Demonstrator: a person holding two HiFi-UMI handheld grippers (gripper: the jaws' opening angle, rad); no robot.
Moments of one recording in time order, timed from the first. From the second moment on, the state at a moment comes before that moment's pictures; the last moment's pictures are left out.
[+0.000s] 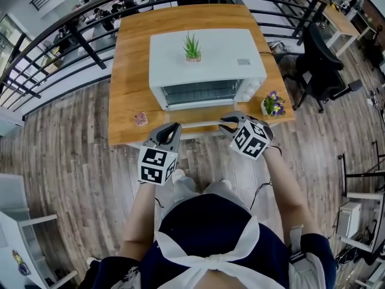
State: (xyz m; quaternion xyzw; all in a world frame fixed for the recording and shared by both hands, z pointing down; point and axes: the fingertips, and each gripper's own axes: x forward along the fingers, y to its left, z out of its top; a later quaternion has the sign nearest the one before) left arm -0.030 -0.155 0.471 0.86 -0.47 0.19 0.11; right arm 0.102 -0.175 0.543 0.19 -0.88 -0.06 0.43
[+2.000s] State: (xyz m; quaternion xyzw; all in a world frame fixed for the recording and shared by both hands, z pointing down) left arm -0.037 -0.154 0.493 0.84 -0.47 0.22 0.13; right arm 0.107 -0.123 0.620 0.09 -0.87 -0.01 0.49
